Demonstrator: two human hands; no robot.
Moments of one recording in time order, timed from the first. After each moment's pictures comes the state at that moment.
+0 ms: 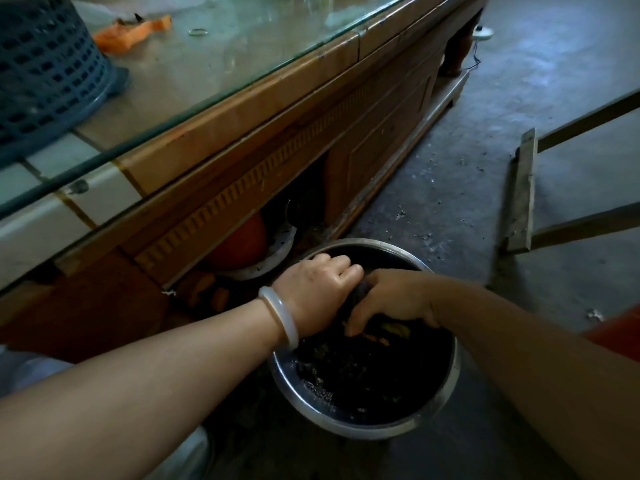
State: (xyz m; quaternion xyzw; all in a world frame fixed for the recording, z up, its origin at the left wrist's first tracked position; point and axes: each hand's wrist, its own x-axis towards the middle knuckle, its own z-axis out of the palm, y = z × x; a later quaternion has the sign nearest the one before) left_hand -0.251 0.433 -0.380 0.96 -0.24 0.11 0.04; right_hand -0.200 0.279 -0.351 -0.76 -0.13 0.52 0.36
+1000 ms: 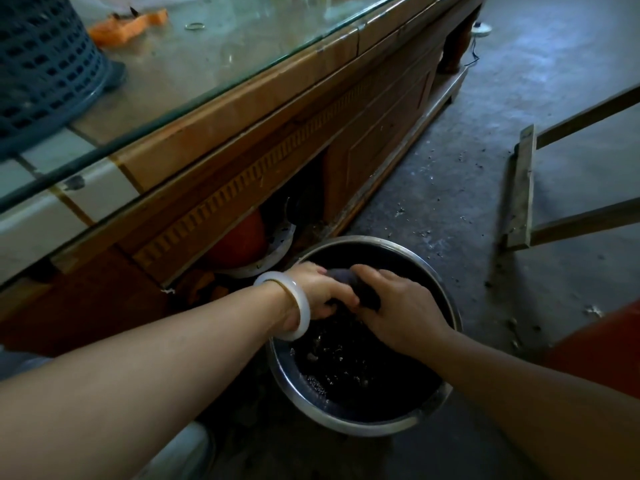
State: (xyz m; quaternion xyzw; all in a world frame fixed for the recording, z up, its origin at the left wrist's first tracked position) left_hand -0.242 0.429 -0.370 0.73 0.27 -0.27 0.56; right_hand -0.219 0.258 -0.421 -0.92 -0.32 0.01 0.23
